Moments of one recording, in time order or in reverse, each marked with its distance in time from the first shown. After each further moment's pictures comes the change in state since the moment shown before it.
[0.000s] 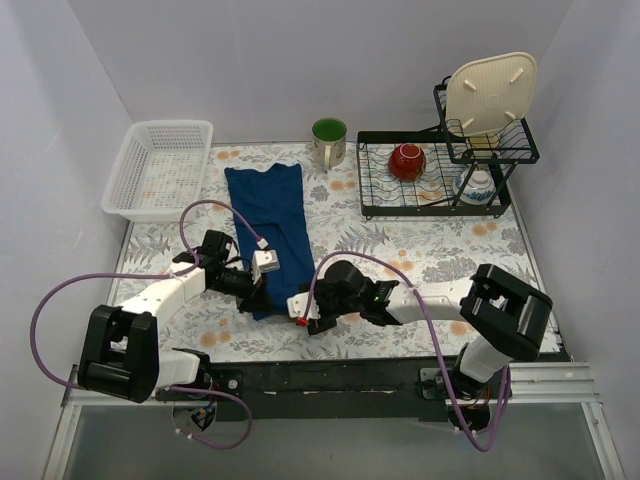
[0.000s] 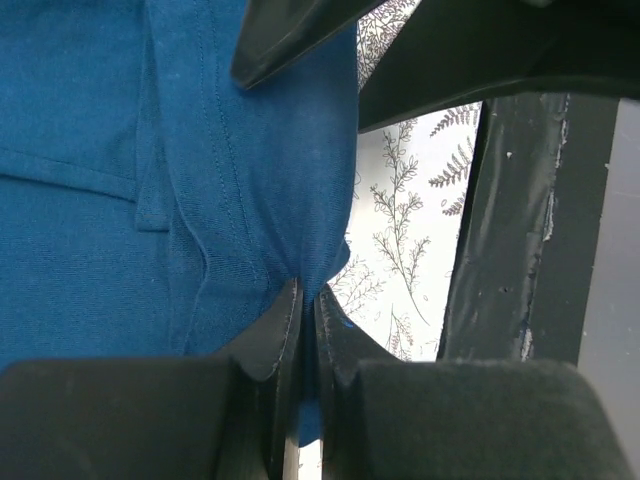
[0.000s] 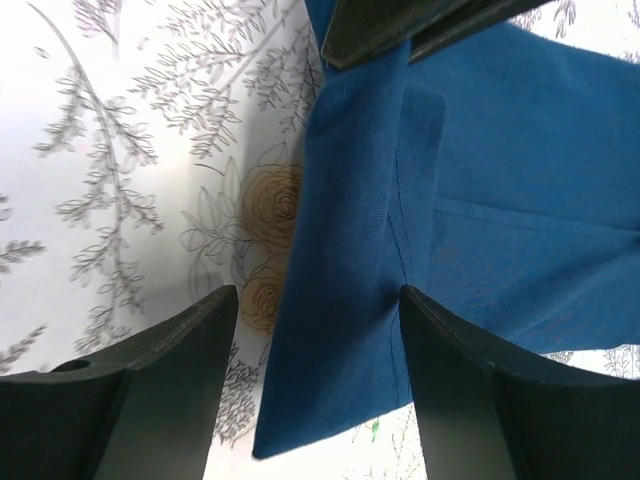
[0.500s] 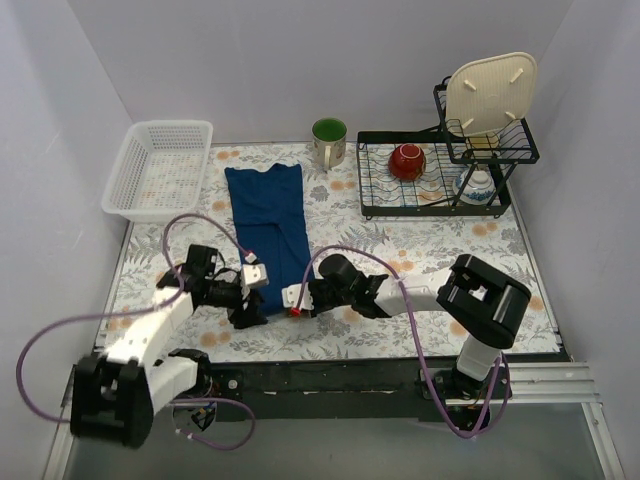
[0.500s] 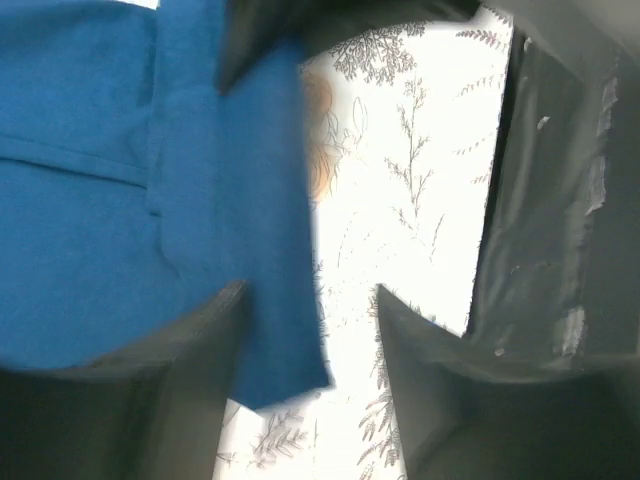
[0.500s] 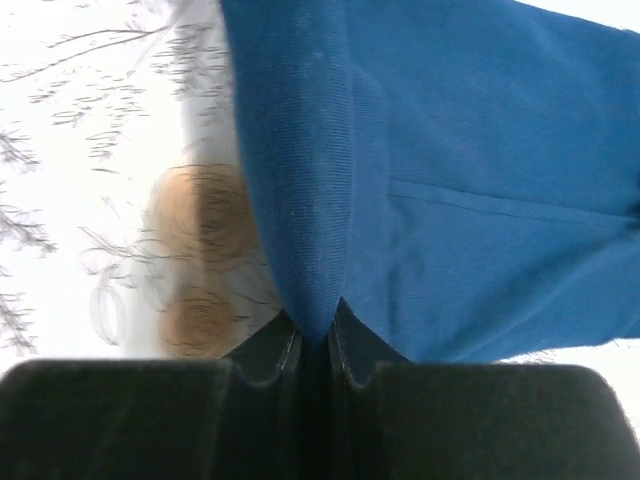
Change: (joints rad) left arm 0.071 -0.120 -0.052 -0.049 0.005 0.130; right arm -0.032 0.142 0.047 0.099 0.039 -0.017
